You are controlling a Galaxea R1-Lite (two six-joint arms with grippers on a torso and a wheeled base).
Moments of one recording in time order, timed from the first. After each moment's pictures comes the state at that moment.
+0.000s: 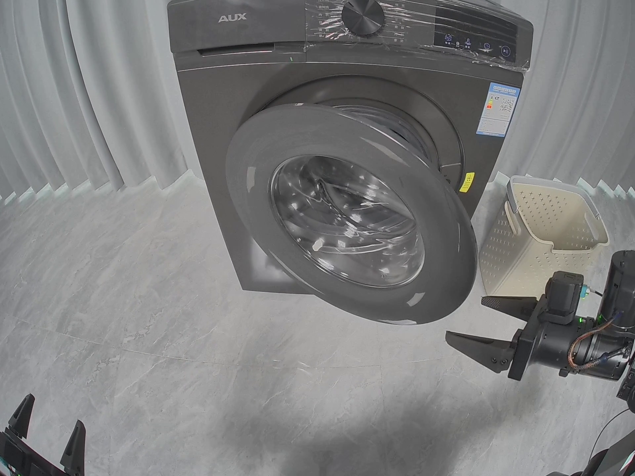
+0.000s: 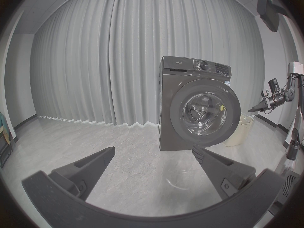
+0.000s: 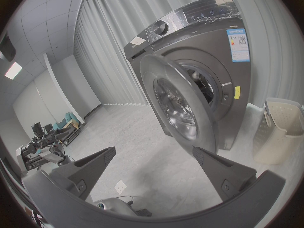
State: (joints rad) left arm 0.00 0.01 -0.02 0.00 0.00 0.00; right arm 0.52 1.38 -0.33 -0.81 0.22 0.12
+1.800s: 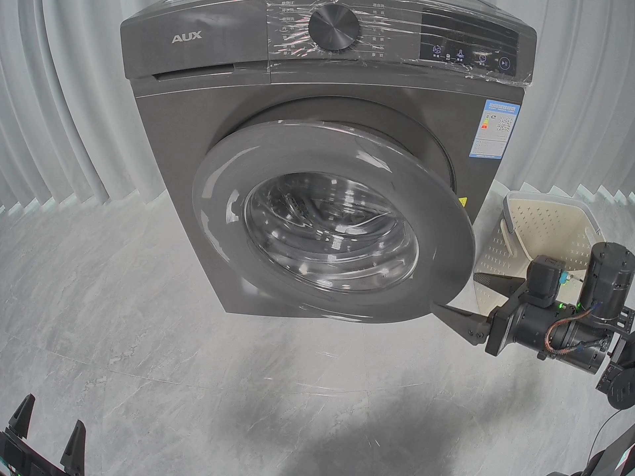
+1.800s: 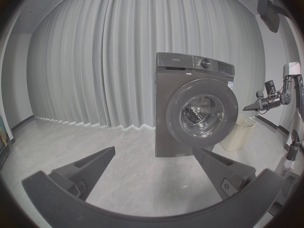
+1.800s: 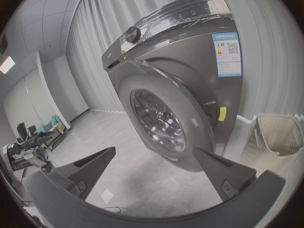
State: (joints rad) left arm 0.00 0.02 -0.02 0.00 0.00 -0.01; right arm 0.54 1.52 -0.36 -0.99 0.11 0.09
